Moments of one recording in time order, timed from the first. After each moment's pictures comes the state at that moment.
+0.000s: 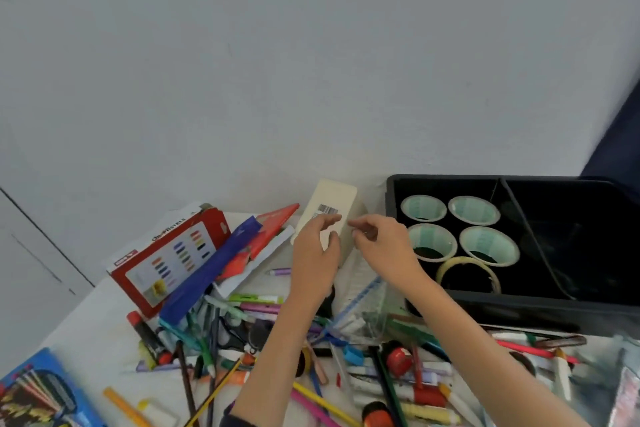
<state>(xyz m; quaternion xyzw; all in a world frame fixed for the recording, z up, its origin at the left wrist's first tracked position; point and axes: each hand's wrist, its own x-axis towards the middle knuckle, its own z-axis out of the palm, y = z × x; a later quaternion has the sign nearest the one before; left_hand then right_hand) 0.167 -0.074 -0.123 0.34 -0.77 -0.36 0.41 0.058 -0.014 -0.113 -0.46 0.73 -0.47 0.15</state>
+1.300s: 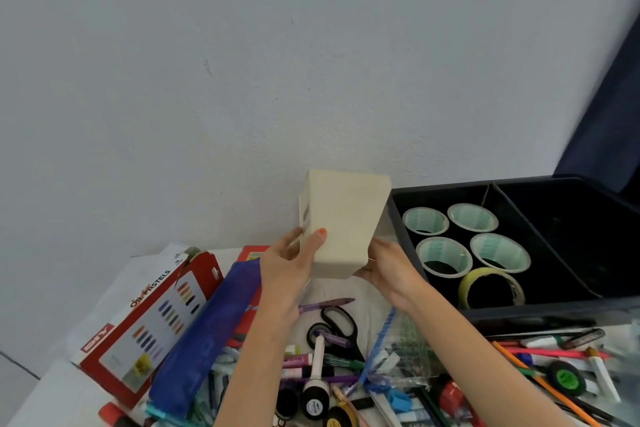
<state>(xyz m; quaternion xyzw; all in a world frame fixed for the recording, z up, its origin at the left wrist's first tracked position) 0.198 -0.153 -0.104 0.34 -0.54 -0.68 0.37 0.069 -0.076 -0.136 -0.18 0.56 -0.70 0.40</state>
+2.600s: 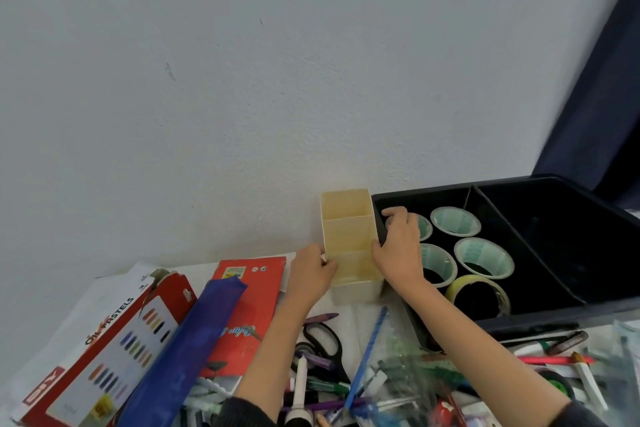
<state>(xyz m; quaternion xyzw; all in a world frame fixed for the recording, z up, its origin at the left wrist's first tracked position) 0.120 -0.183 -0.153 0.30 -0.86 -0.37 0.16 0.012 -0.078 -0.143 -0.28 0.86 -0.43 -0.04</state>
